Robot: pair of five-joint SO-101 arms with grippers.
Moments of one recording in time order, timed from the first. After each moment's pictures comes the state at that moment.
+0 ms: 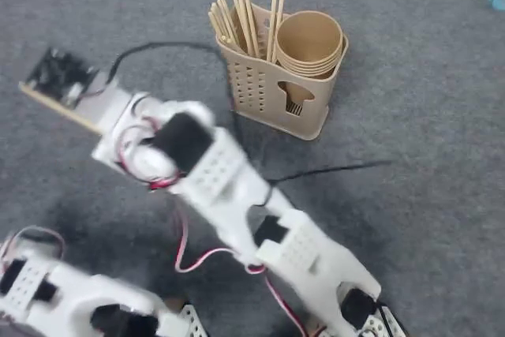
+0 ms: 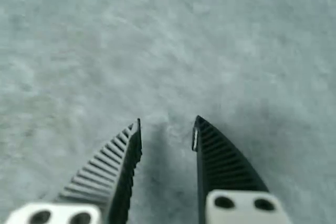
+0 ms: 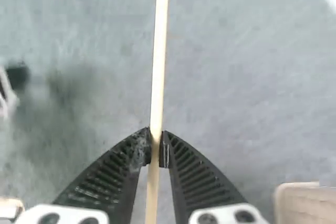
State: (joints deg) left arm -73.3 -38.2 74.9 34.2 11.9; right arm -60.7 43.4 -93.7 100.7 9.8
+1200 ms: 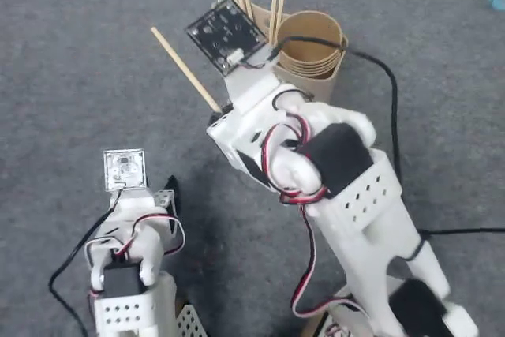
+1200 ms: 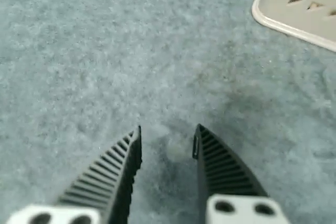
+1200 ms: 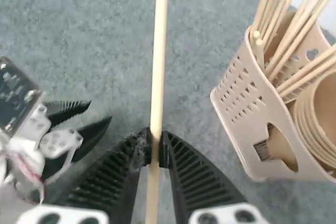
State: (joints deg) left arm -11.5 -103.2 95.1 65.5 4.8; right arm -44.0 -20.6 -10.7 81.5 3.1
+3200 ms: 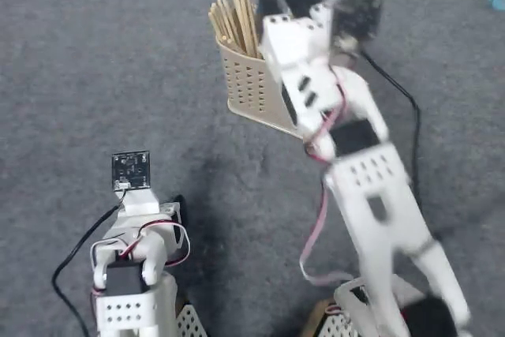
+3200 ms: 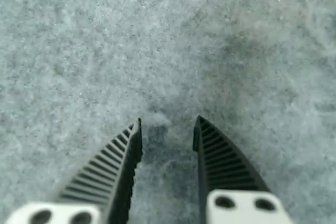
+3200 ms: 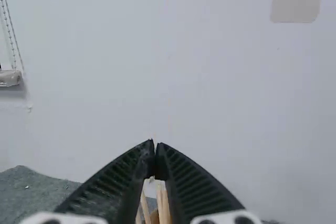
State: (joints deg) left arm -10.5 -103.3 96.7 72.9 7.9; right arm -24.3 -30.1 25.1 7.6 -7.4
